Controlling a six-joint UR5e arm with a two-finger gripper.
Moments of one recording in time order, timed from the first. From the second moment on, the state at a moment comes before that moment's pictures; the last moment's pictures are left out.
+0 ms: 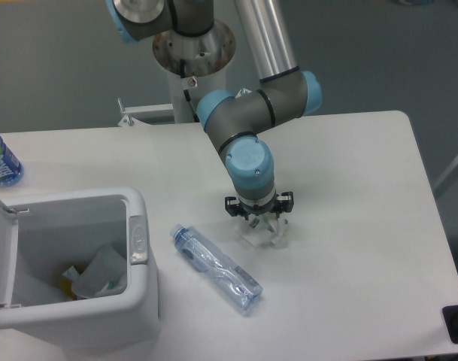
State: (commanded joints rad) arm 2.43 -2.00 -1.83 -0.91 1.77 0.43
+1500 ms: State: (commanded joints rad) arm 2.56 -1.79 -1.38 -0.92 1.19 0.12
